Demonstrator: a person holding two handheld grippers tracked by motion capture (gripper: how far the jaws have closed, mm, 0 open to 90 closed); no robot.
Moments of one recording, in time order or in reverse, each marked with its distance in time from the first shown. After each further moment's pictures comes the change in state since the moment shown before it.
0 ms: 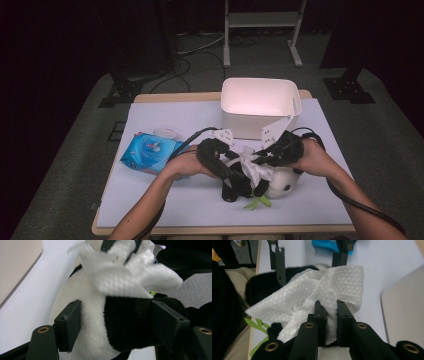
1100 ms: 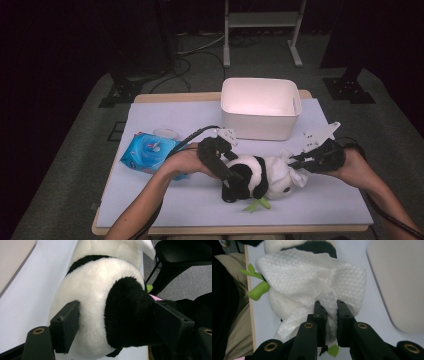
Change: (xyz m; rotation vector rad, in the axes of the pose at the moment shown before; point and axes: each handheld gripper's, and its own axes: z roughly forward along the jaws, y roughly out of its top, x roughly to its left) left arm -0.005 0.013 -0.006 0.099 -0.009 -0.008; right arm 0.005 -0.081 -0.043 0.022 -0.071 0.147
